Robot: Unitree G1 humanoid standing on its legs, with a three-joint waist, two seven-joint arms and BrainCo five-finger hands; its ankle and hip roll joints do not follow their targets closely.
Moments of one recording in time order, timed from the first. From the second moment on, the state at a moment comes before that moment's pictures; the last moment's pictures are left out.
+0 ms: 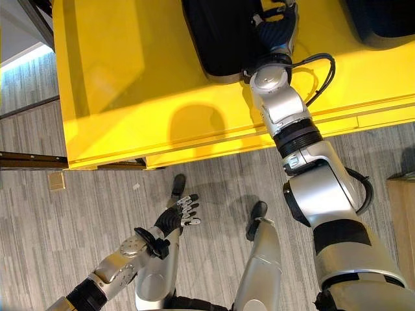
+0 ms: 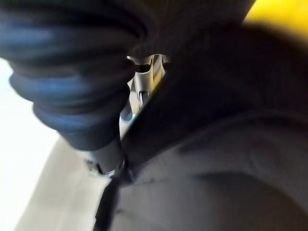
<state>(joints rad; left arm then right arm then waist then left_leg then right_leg) -0.10 0.38 -0.61 0.14 -0.58 0.02 -0.04 -1.34 -0.47 0.44 0.78 0.37 0.15 -0.68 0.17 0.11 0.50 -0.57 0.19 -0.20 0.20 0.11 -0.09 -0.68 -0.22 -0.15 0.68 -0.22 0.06</state>
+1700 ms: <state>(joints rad) -0.10 0.38 -0.61 0.14 -0.60 0.01 -0.02 -1.36 -0.49 0.46 0.85 0.17 0.30 -0.82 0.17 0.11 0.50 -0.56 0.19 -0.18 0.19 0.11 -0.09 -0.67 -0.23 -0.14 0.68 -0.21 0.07</state>
